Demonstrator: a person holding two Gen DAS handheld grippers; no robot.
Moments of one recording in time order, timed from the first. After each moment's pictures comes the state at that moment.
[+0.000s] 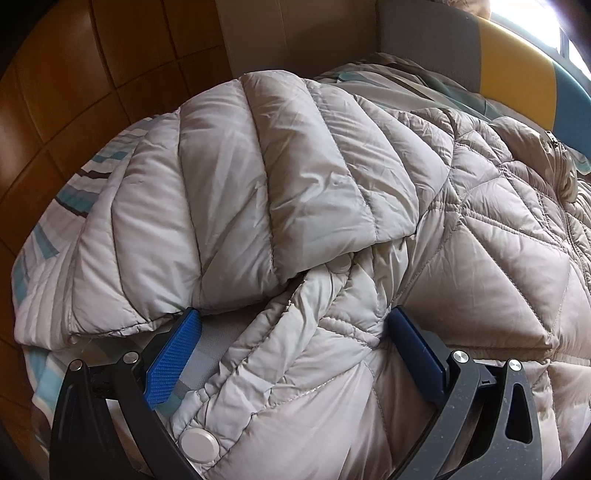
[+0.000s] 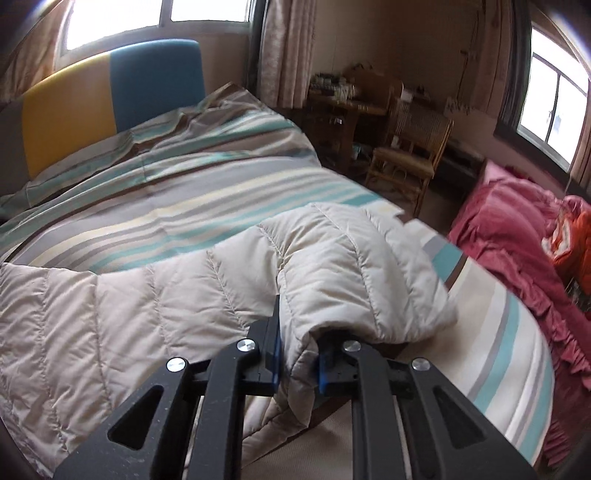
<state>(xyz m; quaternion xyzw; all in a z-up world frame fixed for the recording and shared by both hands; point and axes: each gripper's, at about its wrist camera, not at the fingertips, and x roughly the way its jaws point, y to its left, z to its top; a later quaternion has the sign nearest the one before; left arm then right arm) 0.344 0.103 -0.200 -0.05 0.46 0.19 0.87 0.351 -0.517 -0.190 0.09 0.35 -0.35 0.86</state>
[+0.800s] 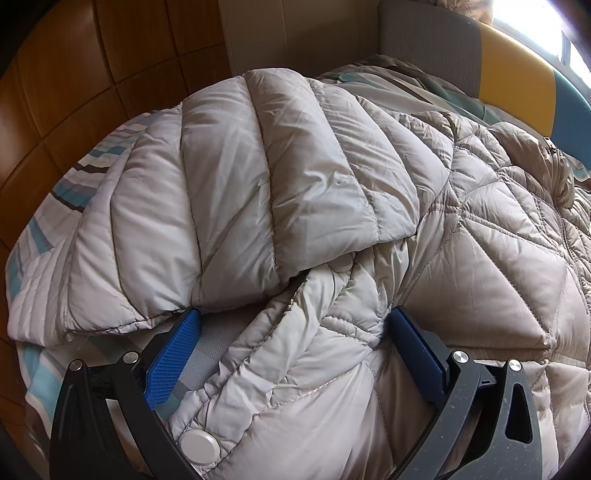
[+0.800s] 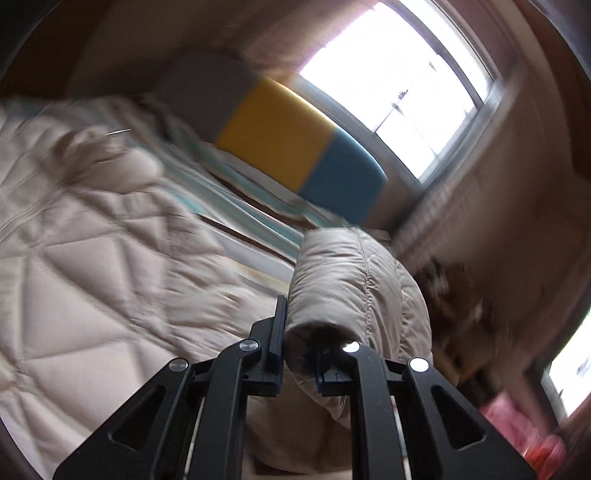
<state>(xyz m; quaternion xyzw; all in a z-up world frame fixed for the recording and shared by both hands) 0.341 0.106 -0.201 -0.06 0.45 0.19 0.87 0.355 -0.227 -0.168 -0.31 0.23 -0.11 0.91</state>
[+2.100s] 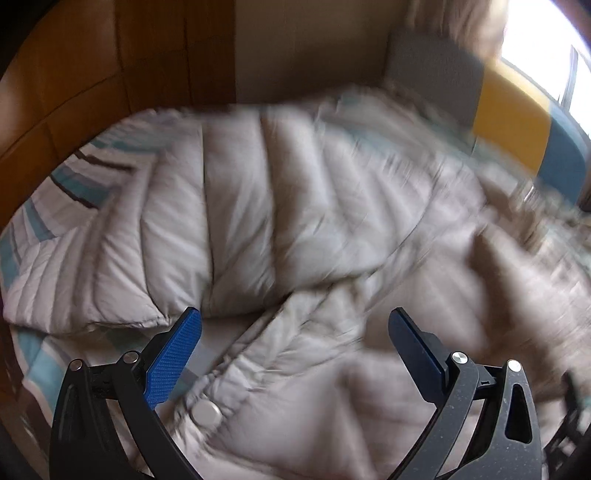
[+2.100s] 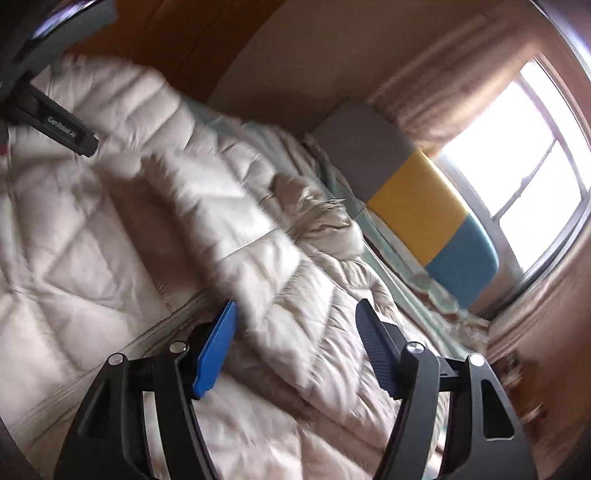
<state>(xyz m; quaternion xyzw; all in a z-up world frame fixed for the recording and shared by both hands) 0.315 0.104 -0.147 -0.14 0.40 0.17 0.89 0.297 -0.138 -0.178 -0.29 0.23 0.13 0.92</state>
